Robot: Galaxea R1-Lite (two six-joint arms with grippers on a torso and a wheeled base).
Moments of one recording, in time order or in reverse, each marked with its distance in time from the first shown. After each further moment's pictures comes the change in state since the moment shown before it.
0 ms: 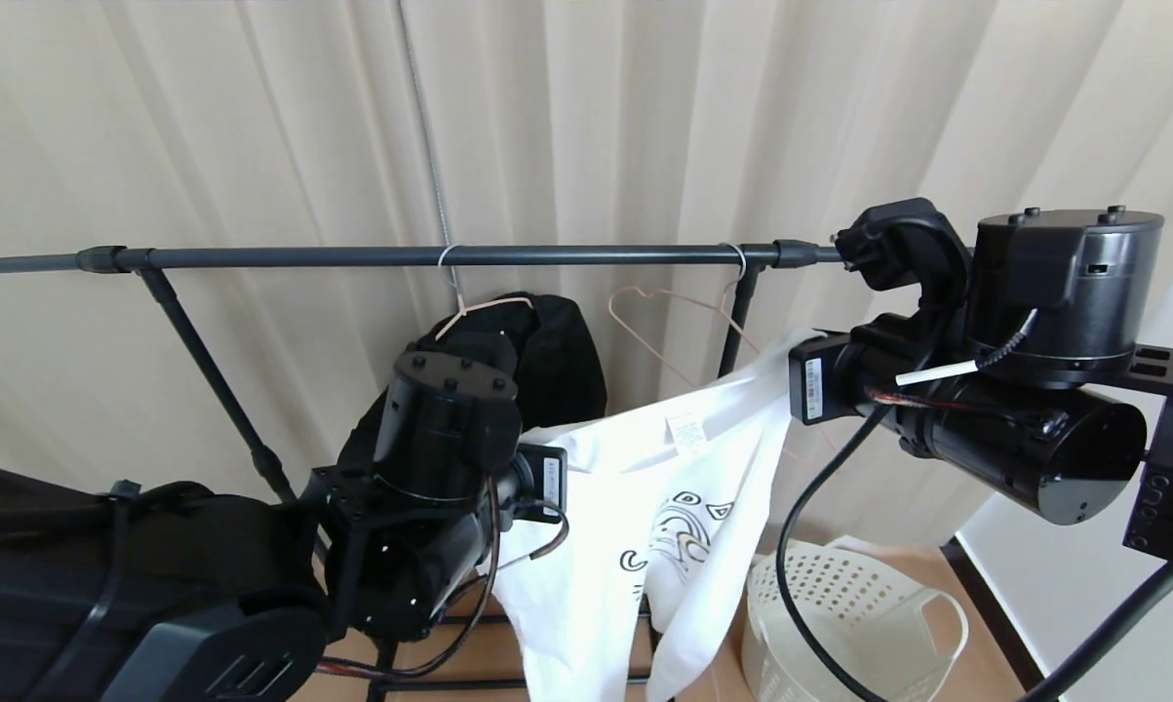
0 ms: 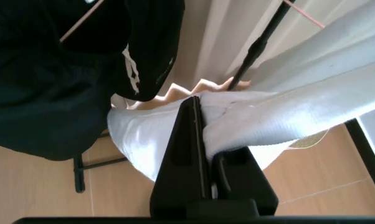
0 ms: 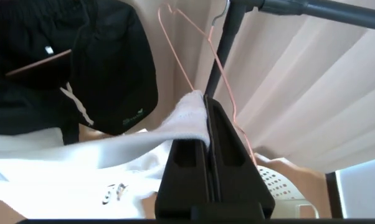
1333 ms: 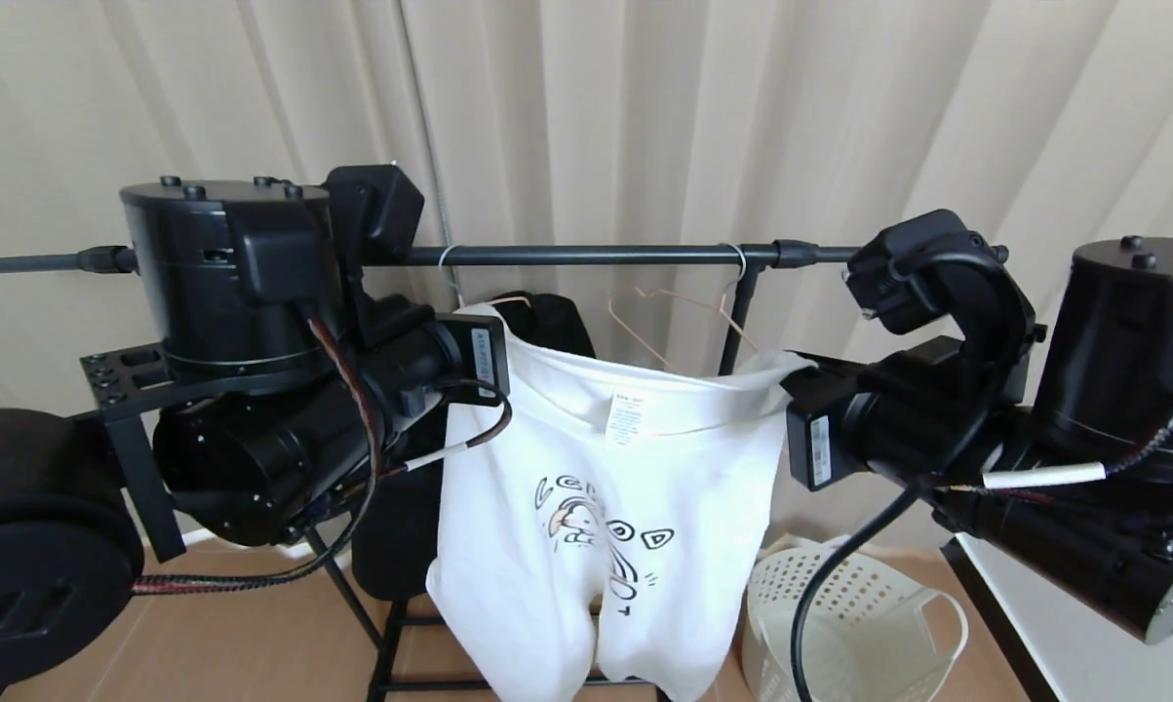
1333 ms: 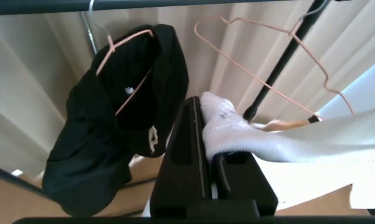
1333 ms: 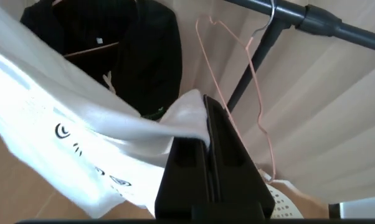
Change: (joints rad) left arm 0.078 -0.182 -0.100 0.001 -0.082 0.154; right arm 0.199 -0.104 0.105 -0.049 -0.038 -0.074
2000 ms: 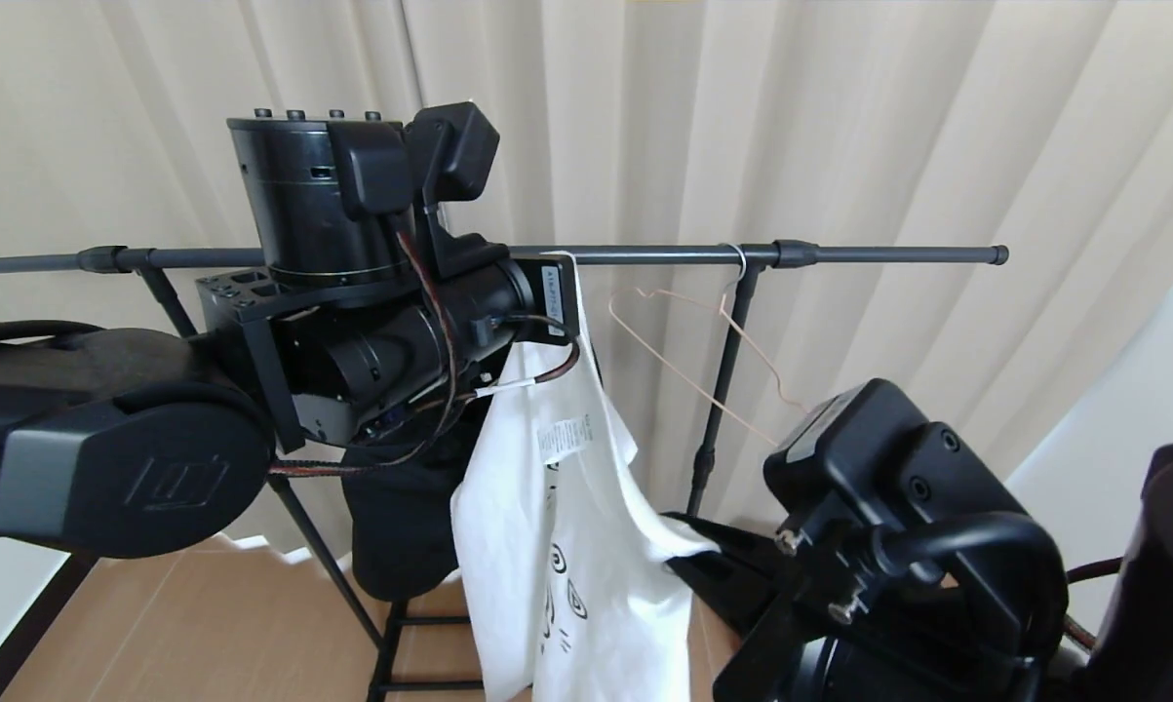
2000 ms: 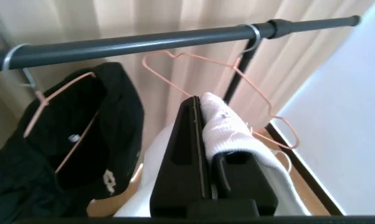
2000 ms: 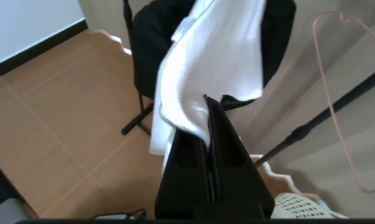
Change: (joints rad) left arm 0.014 0.132 -0.208 -0.015 -0.241 -0.005; right arm 0.371 -0.003 0.067 0.029 0.003 0.110
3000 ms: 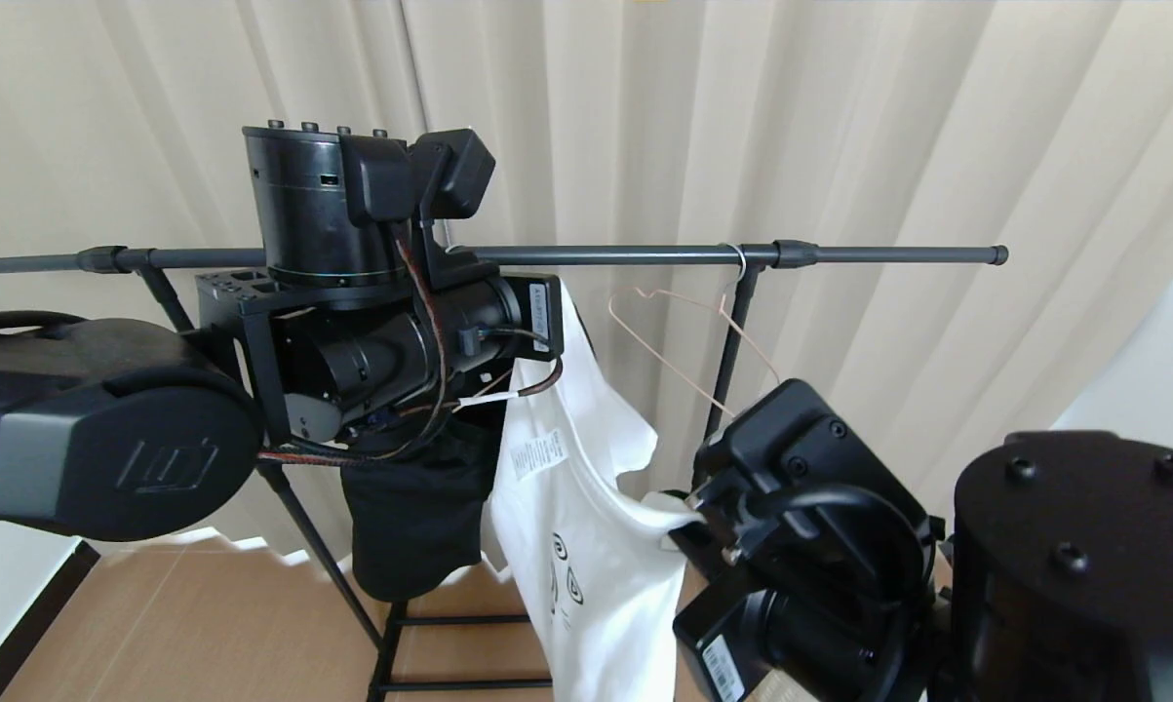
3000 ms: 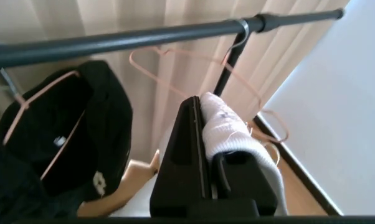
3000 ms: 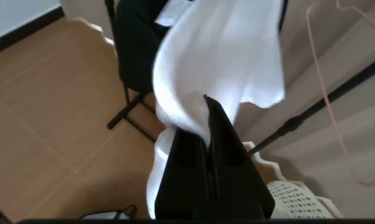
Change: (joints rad) left arm 0.032 -0.013 -0.004 0.126 -0.011 -0.009; right arm -0.074 0.069 -0.022 -0.002 -0.088 -0.066
